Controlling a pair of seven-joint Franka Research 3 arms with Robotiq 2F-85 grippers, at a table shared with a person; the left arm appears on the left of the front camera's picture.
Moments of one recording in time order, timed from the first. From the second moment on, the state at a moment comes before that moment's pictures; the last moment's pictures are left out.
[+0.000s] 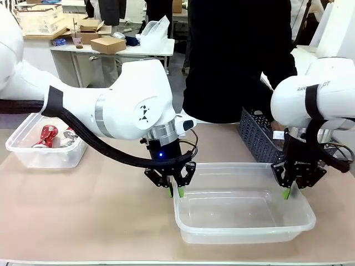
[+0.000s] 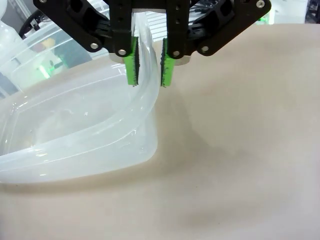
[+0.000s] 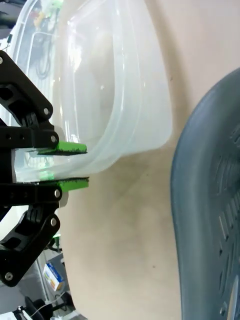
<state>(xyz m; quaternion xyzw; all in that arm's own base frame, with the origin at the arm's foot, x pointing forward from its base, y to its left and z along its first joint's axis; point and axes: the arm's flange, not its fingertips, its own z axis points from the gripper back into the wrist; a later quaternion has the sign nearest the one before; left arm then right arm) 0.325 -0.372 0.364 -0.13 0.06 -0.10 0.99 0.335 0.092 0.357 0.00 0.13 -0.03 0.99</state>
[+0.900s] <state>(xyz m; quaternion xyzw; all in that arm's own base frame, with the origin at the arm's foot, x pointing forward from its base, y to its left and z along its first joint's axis) 0.333 -0.352 0.414 -0.15 0.03 -0.07 0.99 0.323 0.099 0.392 0.02 0.11 -0.02 0.99</state>
